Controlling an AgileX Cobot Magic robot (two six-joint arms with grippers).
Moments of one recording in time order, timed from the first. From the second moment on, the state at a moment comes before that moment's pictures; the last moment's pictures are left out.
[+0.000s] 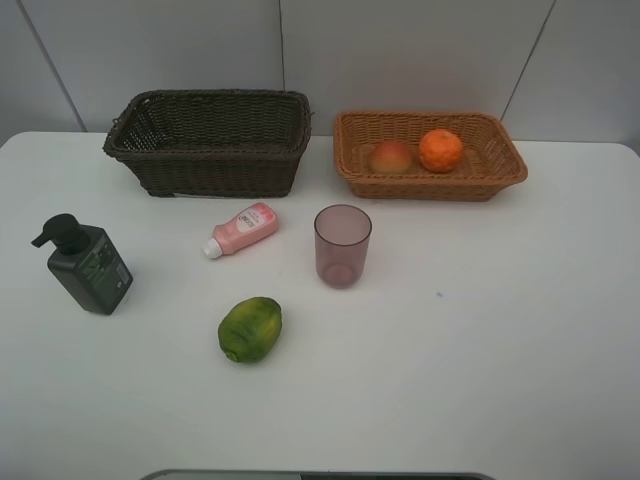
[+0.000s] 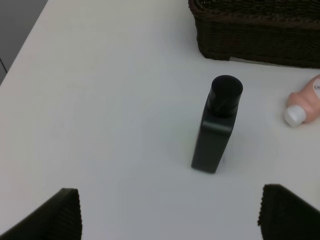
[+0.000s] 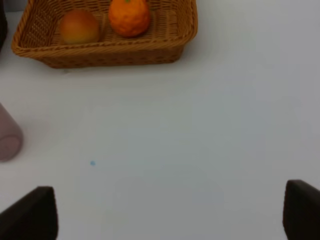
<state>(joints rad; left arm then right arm) -0.02 -0.01 -0.50 0.10 1.07 -0.13 -0.02 0.15 -0.53 0.01 1.06 0.00</state>
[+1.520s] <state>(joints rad) -0.15 0.88 -0.84 0.12 0.98 -0.10 -0.02 0.15 -0.53 0.01 1.06 0.00</state>
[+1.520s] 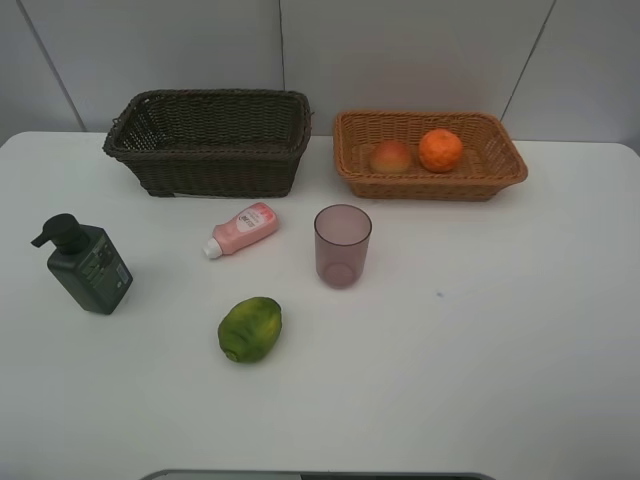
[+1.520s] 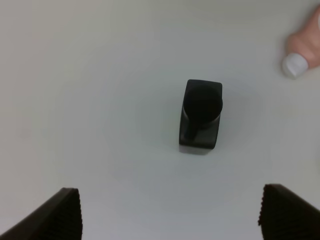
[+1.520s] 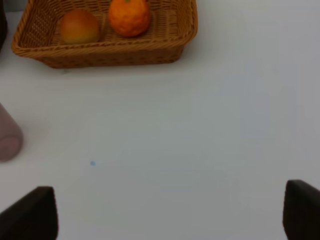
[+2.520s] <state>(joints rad) -0.20 1.22 -1.10 0.13 1.06 -0.18 -0.02 0.15 -0.53 0.01 1.06 0.00</state>
